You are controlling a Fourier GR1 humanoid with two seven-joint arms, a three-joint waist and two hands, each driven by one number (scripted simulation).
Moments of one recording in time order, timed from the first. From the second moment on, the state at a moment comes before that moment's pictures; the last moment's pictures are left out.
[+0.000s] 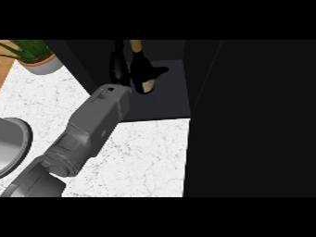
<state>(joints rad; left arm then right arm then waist) -1.16 0.03 -0.29 -0.13 0.66 0.61 -0.55 0.30 -0.11 0.29 -2.50 -0.11 0.21 0.31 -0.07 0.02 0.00</state>
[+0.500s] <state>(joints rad) -1.12 0.02 -0.26 -0.23 0.66 0.48 -0.64 0.32 -0.10 0.30 -2.51 -0.11 0.19 0.32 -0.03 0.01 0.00</state>
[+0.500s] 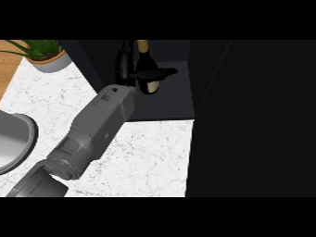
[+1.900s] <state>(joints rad) -0.55 0.08 -0.46 -1.15 0.57 0.53 -0.45 0.31 -0.11 0.32 -2.51 -0.10 0.13 0.35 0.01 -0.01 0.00</state>
